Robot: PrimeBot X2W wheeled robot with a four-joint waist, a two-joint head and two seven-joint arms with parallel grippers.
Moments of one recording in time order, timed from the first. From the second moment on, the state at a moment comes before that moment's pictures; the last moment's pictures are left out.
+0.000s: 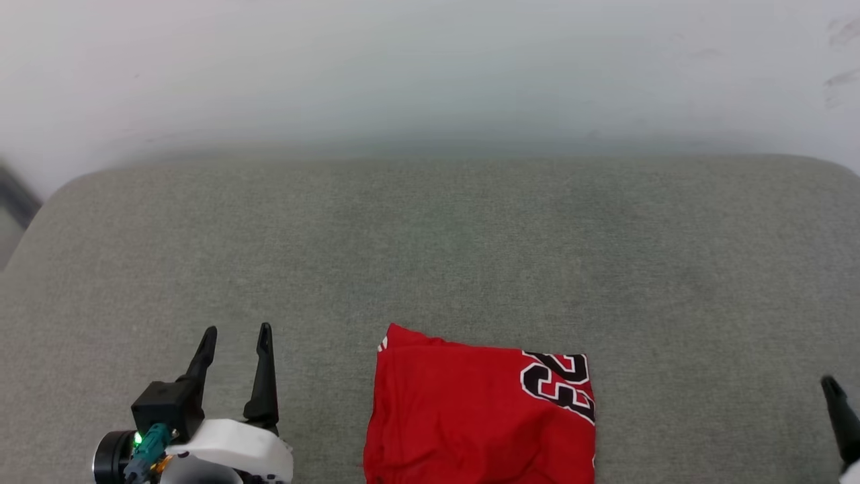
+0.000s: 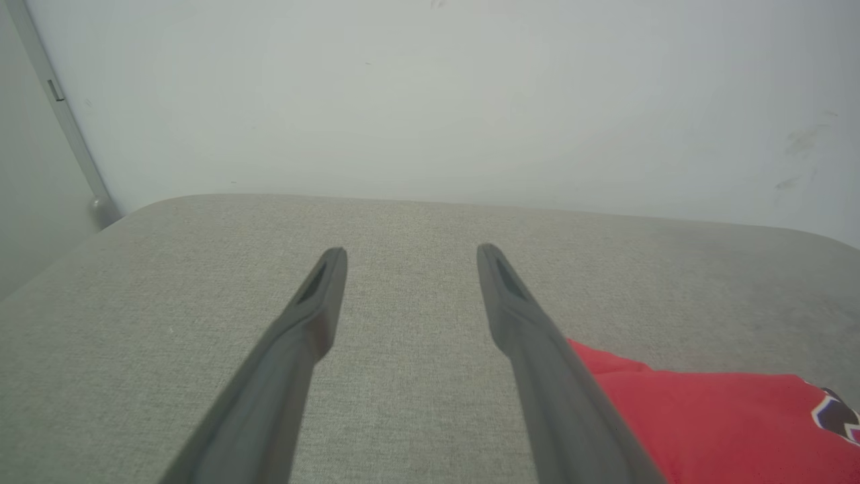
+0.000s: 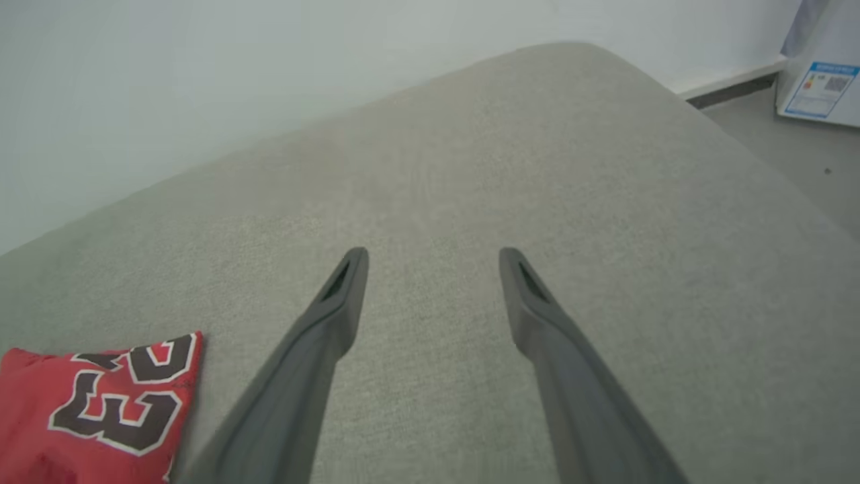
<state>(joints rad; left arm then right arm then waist) -0.04 0.40 -0.38 0.08 -0.56 0.29 -0.26 0.08 -0.24 -0.27 0.05 0.50 0.13 0.20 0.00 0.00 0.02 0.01</state>
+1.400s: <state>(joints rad) -0.12 0.29 -0.31 0.13 -0.45 0.18 -0.26 -0.17 -0.25 0.08 0.31 0.79 0.13 0.70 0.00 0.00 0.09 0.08</state>
